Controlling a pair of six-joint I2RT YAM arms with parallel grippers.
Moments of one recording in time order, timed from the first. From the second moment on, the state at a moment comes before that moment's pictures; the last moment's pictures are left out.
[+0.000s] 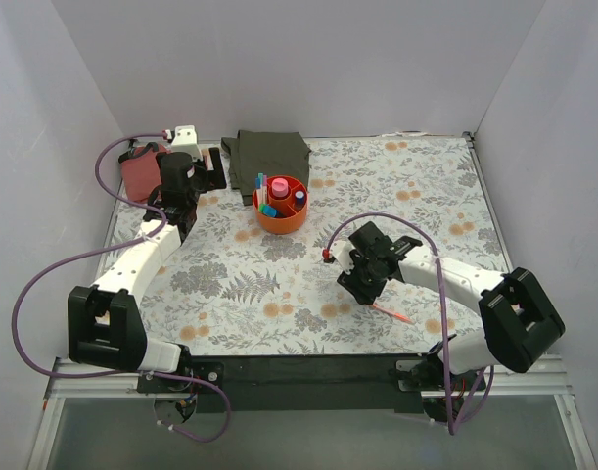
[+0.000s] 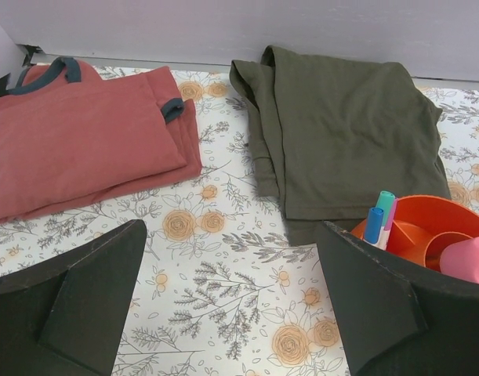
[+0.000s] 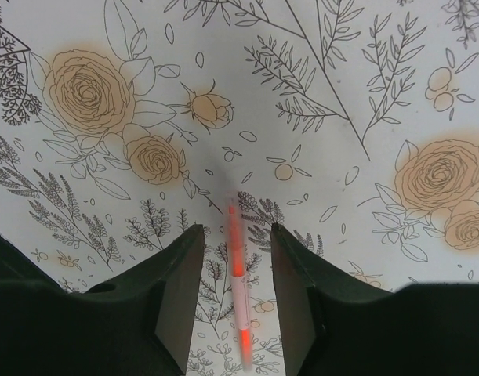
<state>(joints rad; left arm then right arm) -0.18 1.38 1.03 0.08 -0.22 -0.11 0.70 1.39 0.80 -0.63 -0.19 -0.35</state>
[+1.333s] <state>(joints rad) -0.12 1.45 1.07 0.16 -0.11 -0.09 0.64 1.51 1.25 -0.85 -0.15 -0.49</state>
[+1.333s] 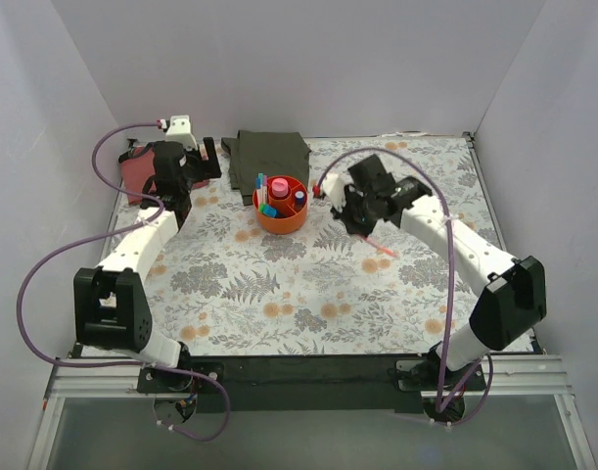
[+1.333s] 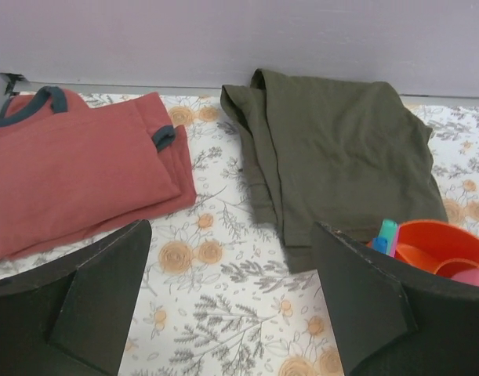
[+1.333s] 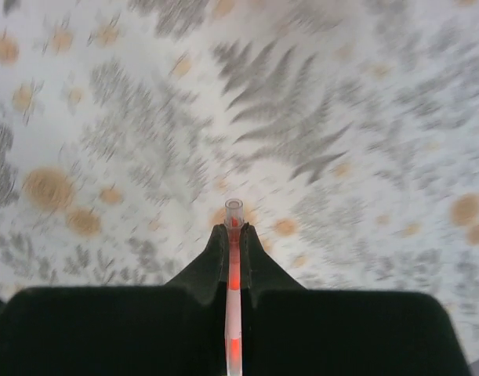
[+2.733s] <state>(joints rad) -0.14 1.87 1.29 -0.06 0.29 -0.20 0.59 2.03 1.42 0.98 -0.43 0.00</state>
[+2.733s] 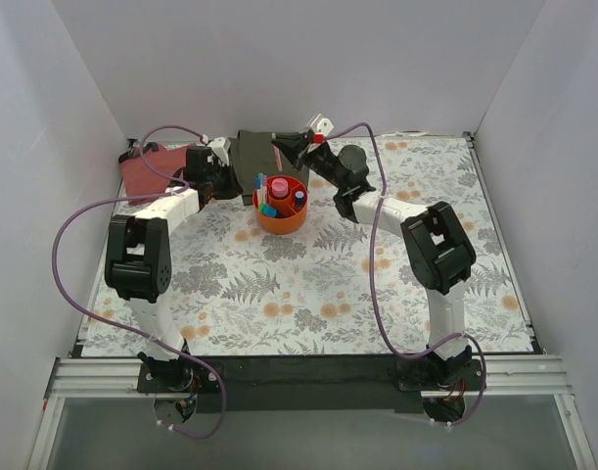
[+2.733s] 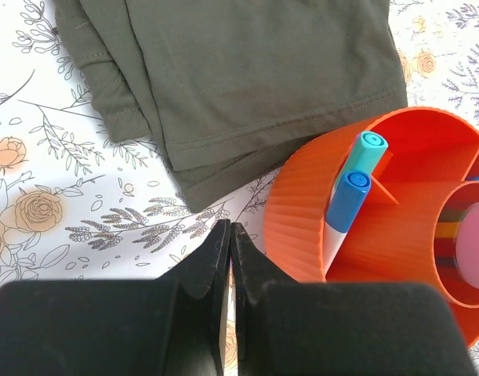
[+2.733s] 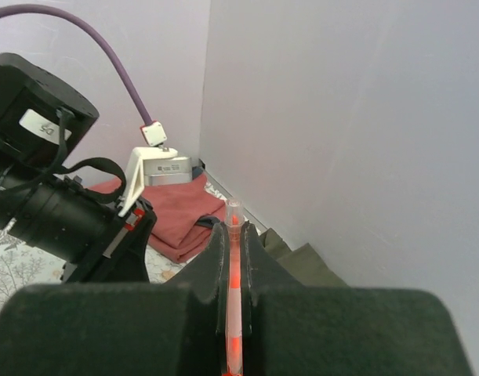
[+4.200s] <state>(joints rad) -0.13 1.89 1.39 -0.03 0.10 -0.14 0.43 2.02 1.53 0.55 -0.33 -0.01</state>
